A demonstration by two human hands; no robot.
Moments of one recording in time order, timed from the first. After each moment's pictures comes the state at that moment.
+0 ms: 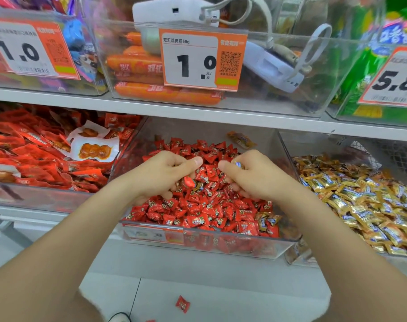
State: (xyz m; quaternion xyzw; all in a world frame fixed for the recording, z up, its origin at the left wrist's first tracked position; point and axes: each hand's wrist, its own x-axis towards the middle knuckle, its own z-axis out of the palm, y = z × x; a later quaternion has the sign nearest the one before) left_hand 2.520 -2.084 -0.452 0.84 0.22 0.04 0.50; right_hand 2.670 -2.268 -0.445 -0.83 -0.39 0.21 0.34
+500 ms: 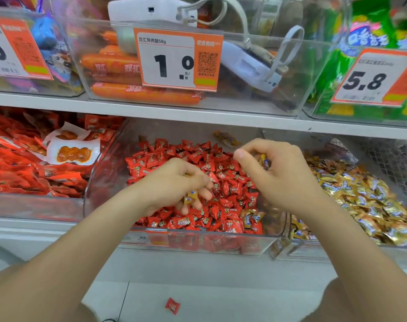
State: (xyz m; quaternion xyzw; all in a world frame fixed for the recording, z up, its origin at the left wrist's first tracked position) left_hand 2.537 -2.131 -0.447 0.79 0.16 -0.03 0.59; right_hand 2.656 -2.330 -0.416 -0.82 -0.43 -0.07 0.36
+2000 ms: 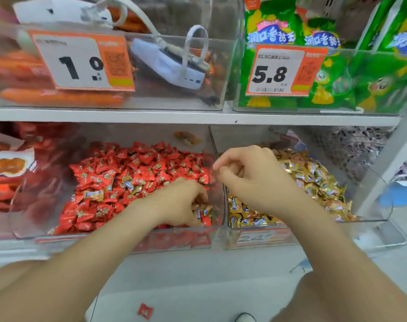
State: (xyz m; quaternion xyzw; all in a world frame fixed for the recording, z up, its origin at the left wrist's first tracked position) left_hand 2.615 -2.200 -0.499 0.98 -0.03 -0.07 0.17; right_hand 2.669 -2.399 -0.409 -0.85 -0.40 0.02 0.33
